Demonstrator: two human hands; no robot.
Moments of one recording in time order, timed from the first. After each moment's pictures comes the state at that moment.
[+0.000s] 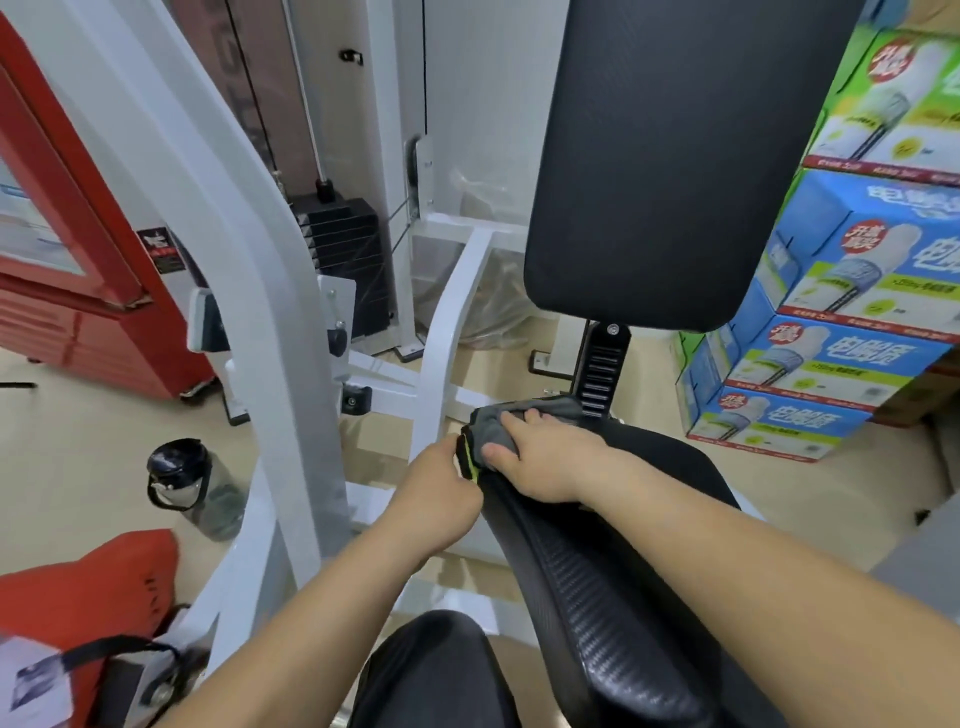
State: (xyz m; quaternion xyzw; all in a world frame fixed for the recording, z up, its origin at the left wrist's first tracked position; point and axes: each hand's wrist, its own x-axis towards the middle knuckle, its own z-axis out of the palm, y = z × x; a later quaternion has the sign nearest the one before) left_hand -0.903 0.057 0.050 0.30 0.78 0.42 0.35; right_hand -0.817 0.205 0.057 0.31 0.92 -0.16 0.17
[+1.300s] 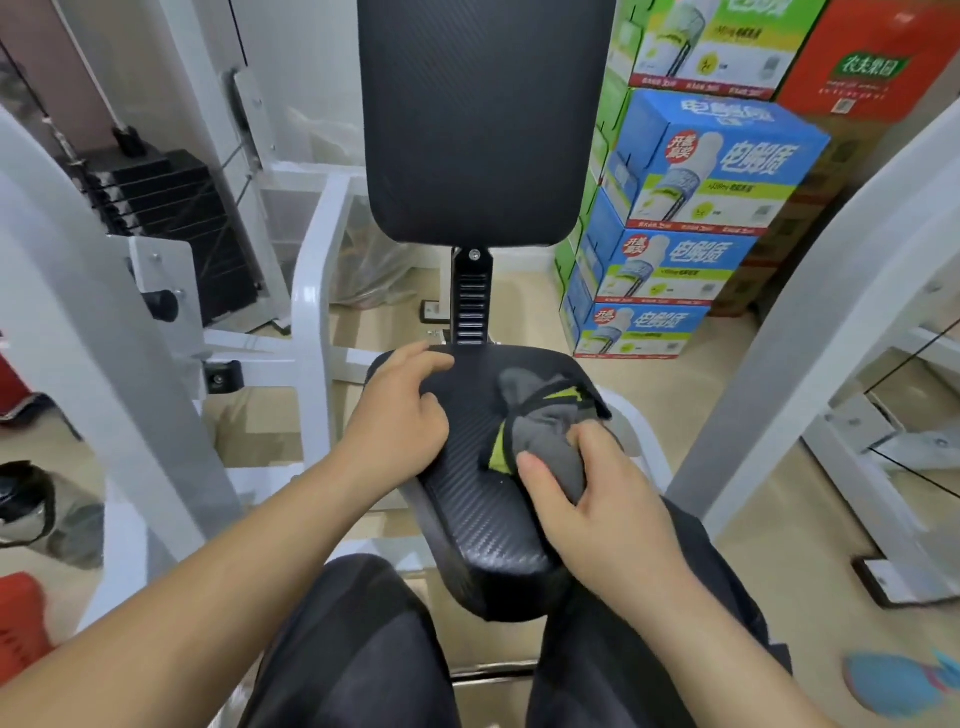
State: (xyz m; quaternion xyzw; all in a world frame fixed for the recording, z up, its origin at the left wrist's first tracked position) left_hand -0.845 0.095 0.058 0.52 0.74 0.37 0.21; right_hand -0.631 0.093 0.080 0.53 0.77 -0.29 -0.22
